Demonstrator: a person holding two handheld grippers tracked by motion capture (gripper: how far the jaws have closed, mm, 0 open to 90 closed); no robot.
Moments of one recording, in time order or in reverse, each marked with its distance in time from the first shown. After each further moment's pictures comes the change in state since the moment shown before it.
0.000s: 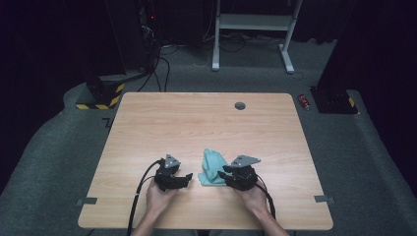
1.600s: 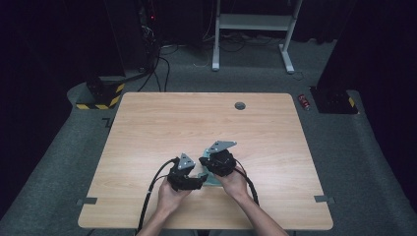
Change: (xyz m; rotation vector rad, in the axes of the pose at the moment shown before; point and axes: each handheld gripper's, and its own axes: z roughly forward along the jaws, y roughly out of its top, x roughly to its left) left arm -0.032 0.027 -0.003 -0.076 -0.113 0.068; right arm 0.018 0.062 0.034 0.013 0.087 -0.061
